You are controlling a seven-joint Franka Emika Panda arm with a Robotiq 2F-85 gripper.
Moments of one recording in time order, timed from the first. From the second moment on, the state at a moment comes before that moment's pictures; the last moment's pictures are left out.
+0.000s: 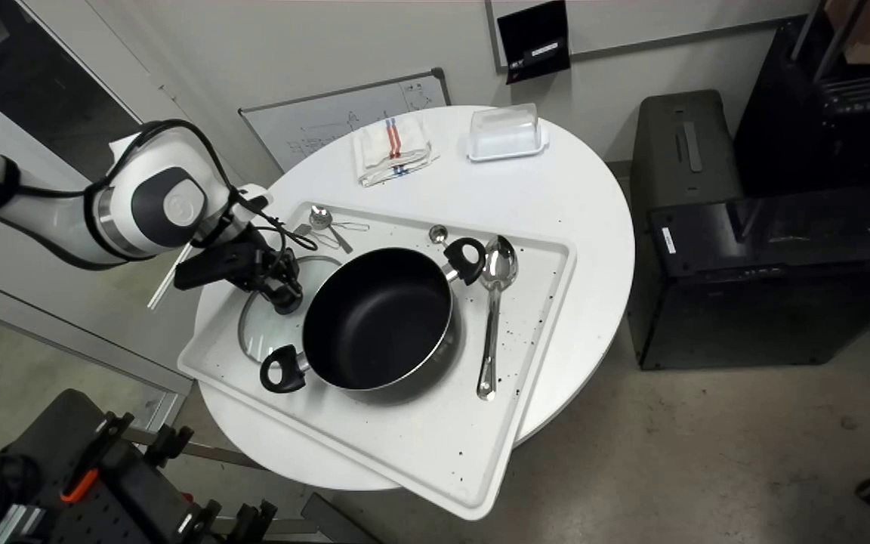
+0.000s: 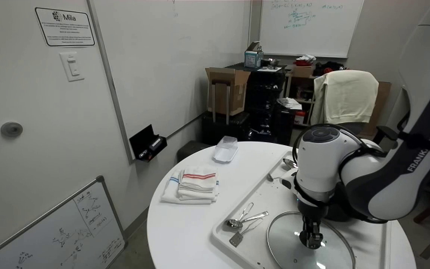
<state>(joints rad) 0.27 0.84 0.03 -2.07 -0.28 2.80 -0.07</state>
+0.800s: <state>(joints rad) 0.26 0.80 0.04 -2.11 -0.28 2.80 -0.12</state>
